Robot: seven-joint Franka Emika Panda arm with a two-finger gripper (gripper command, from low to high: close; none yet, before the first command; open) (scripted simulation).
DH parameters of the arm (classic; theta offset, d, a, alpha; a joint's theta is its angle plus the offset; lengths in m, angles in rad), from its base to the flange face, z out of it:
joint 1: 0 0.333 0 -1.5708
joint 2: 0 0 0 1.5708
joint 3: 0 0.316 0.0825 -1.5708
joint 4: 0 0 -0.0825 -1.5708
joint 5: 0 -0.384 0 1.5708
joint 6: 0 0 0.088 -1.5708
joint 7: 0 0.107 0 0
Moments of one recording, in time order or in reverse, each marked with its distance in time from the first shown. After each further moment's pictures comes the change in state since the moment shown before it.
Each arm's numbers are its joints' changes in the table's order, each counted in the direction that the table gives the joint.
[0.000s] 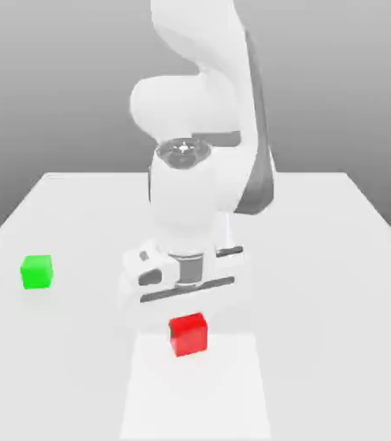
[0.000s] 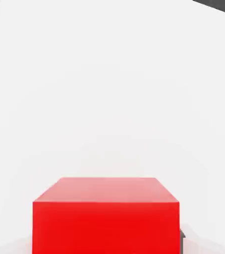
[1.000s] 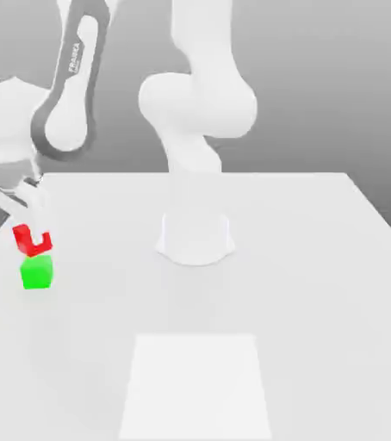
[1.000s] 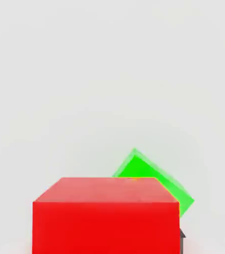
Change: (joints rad) arm -0.591 -0.045 -0.550 0.001 -0.072 0.072 -0.044
